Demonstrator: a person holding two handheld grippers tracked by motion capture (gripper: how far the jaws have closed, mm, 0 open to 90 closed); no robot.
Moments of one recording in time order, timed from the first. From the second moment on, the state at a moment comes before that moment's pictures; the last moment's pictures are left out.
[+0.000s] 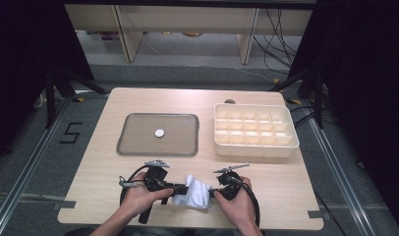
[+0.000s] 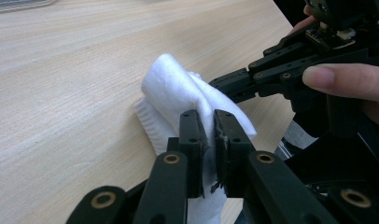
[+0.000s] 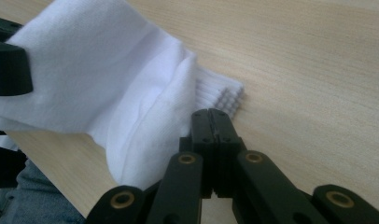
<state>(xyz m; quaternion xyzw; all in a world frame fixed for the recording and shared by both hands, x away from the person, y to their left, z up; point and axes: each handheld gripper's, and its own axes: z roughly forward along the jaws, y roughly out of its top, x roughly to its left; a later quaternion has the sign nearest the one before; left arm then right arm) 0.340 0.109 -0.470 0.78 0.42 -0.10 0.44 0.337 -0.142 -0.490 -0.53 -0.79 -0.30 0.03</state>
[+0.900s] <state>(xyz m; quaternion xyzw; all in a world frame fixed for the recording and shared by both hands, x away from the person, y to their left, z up) 0.342 0.104 -0.468 0.79 0.42 -0.10 0.45 0.340 -0.132 -0.493 -0.53 -0.79 -0.30 0.02</state>
